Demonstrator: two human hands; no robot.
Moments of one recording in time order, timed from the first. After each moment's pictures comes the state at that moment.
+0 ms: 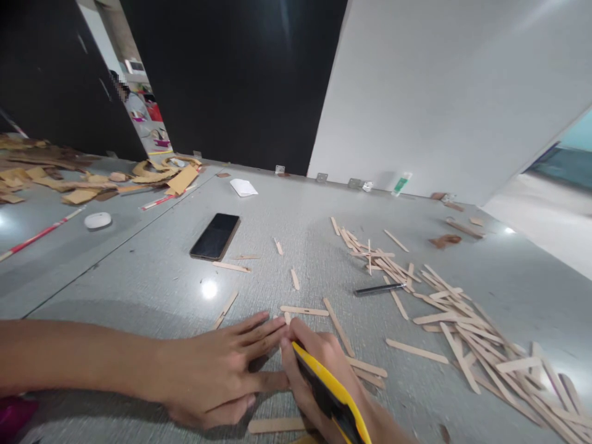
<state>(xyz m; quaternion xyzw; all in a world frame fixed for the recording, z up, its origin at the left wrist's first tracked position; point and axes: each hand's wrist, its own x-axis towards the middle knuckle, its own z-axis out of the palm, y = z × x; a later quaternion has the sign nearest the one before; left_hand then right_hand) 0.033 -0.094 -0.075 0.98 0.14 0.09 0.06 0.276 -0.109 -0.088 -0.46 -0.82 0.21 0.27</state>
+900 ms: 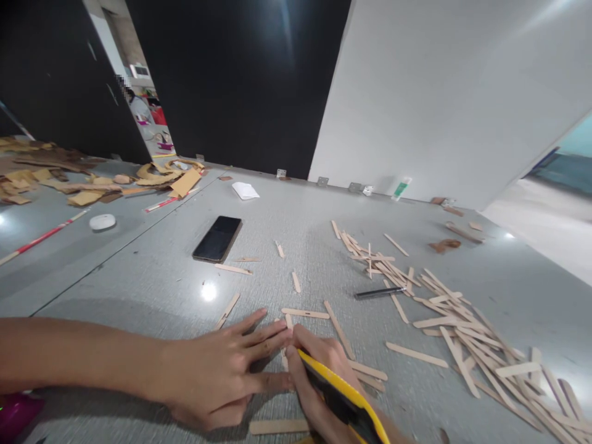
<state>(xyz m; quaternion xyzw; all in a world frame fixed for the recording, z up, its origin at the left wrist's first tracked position) 0.033 -0.094 -0.075 0.98 0.14 0.08 0.06 0.274 -0.113 -0.072 -0.46 -0.82 0.20 0.26</state>
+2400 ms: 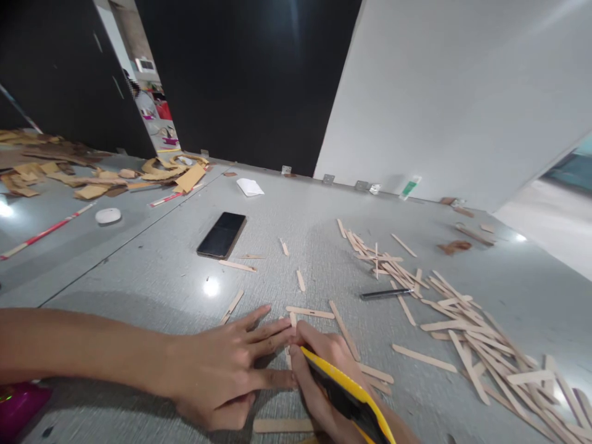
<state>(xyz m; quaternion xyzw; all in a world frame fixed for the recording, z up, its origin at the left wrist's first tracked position) 0.032 -0.094 -0.078 0.98 0.15 0.09 0.07 0.275 -0.111 -0.062 -0.42 -0.84 0.15 0.30</state>
